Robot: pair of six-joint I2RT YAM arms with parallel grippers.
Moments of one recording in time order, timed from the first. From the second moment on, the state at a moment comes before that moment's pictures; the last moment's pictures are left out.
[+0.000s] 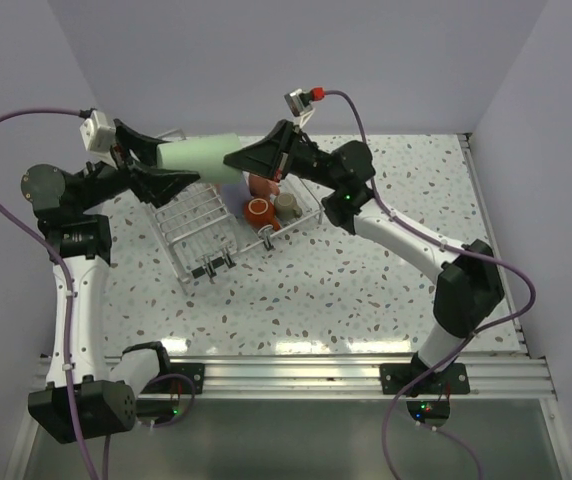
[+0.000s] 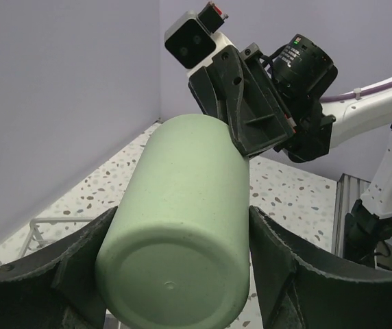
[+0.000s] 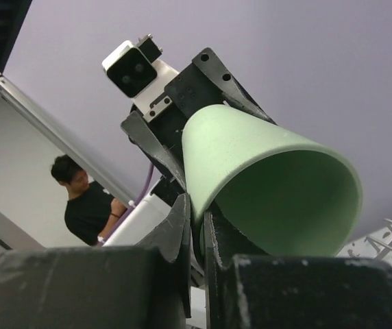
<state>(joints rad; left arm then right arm) 0.19 1.04 1.15 0.41 1.22 -0.56 0.71 1.71 1.44 0.86 -0.66 1.28</state>
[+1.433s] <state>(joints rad) 0.15 1.28 1.46 -0.30 1.10 0.05 -0.10 1.13 1.07 -1.19 0.35 0.43</state>
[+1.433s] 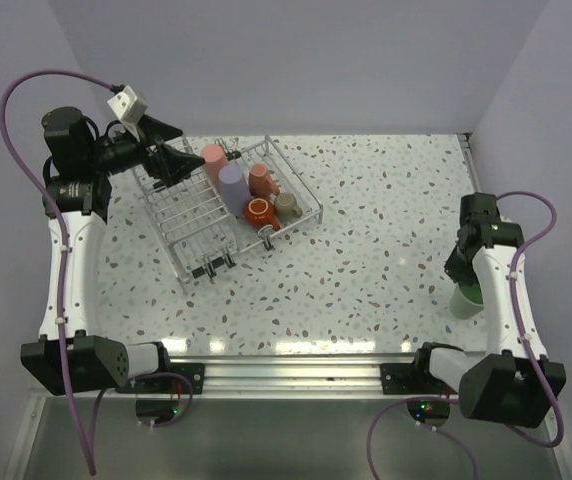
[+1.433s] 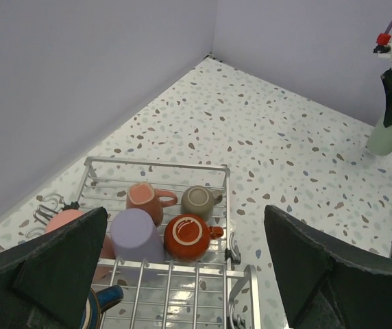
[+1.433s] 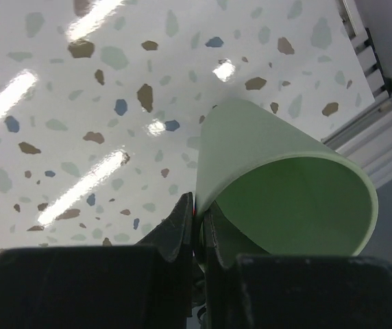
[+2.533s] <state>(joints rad) 0.12 1.28 1.46 -0.39 1.06 0.14 -0.28 1.14 1.00 -1.02 0.38 0.48</state>
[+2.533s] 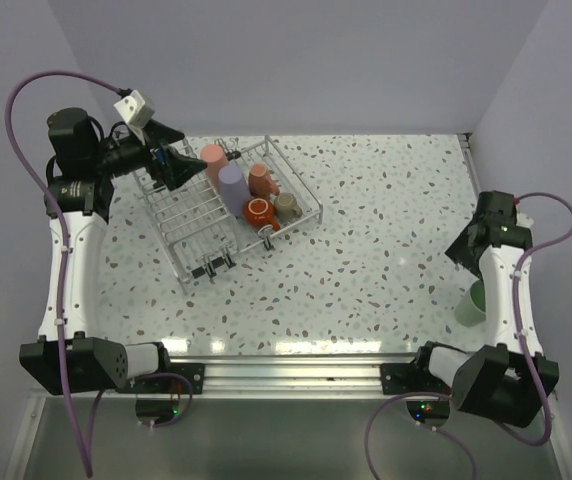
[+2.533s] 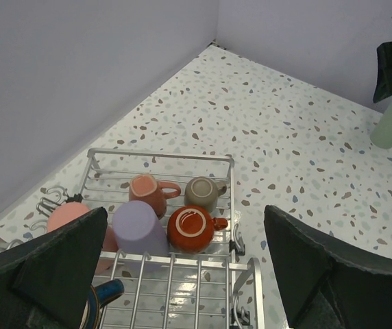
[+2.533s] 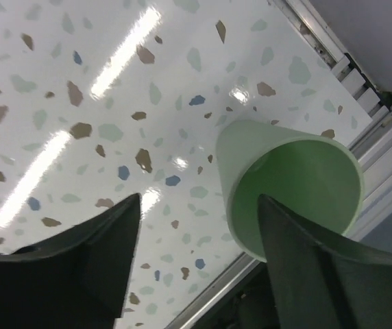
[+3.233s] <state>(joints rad) 0.12 1.24 1.58 -0.59 0.69 0.29 -0.26 0.93 1.38 -0.99 -0.06 0.38</state>
